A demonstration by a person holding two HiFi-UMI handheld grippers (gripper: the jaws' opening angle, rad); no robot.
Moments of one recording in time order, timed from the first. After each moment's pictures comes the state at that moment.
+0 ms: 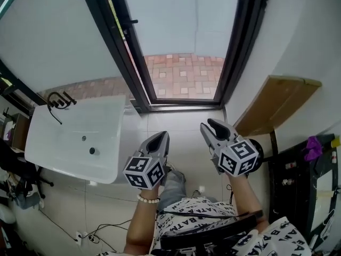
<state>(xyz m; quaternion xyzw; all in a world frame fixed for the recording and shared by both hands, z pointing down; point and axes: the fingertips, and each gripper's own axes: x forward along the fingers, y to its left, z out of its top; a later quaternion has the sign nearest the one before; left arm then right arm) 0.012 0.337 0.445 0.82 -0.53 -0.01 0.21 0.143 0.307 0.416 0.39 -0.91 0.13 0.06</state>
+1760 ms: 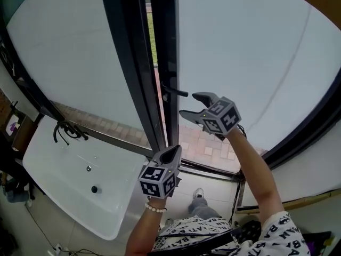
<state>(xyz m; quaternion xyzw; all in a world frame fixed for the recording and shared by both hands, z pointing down) -0.148 -0.068 0.432 0.77 -0.61 -0.02 0.18 -0.176 -0.201 0.364 0.11 -0.96 -0.07 0.23</state>
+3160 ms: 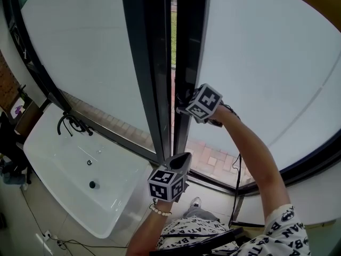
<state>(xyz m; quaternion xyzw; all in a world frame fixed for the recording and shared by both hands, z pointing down) -0.156 -0.116 0.453 0.75 -0.61 -0.05 0.23 -0.277 -0.256 0.422 -0.03 -0.90 -0.10 0.43</state>
